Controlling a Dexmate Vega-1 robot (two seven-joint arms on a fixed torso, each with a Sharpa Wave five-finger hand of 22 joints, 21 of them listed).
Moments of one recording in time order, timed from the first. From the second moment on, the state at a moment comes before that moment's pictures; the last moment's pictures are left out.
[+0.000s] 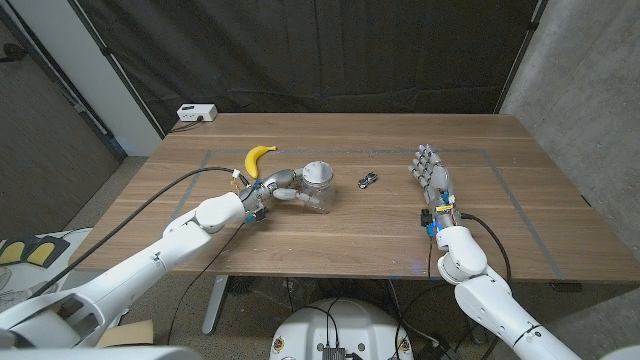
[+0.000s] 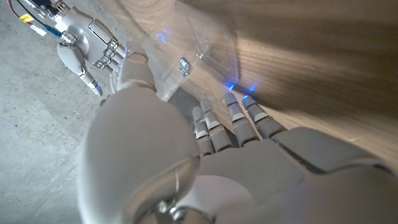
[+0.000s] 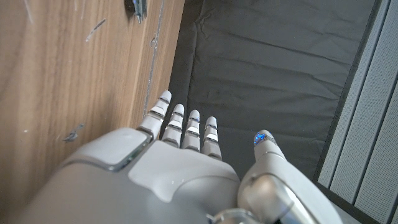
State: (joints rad) left arm 0.81 0.72 0.60 -1.37 -0.20 -0.38 -0.24; left_hand 1.04 -0.08 0.13 -0.14 0.23 0.30 -0.11 0.46 0.20 0.42 -0.17 0.33 0.23 0.31 -0.04 0.24 0.19 0.16 0.09 0.36 0.21; right arm -1.25 -0.48 -0.32 -1.73 0.45 0.38 -0.34; right_hand 0.18 0.12 0.38 -0.06 0.18 0.16 -0.03 0.20 0.19 0.16 0.08 0.20 0.20 0.12 0.11 0.23 0.23 0.24 0.13 0.20 0.18
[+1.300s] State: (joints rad) left arm 0.79 0.74 0.64 -1.43 0.04 -0.28 -0.07; left_hand 1.01 -0.05 0.13 -0.13 0.20 0.32 -0.09 0.46 0.19 0.47 -0.16 0.30 0.22 0.32 -0.04 0.25 0.20 0.14 0.12 0.35 0.21; right arm -0.91 -0.92 -0.56 -2.33 0.03 -0.58 -0.11; right_hand 0.48 0.07 0.48 -0.19 0.18 0.11 0.00 0.20 0.19 0.12 0.07 0.19 0.21 0.13 0.07 0.21 0.20 0.30 0.13 0.21 0.18
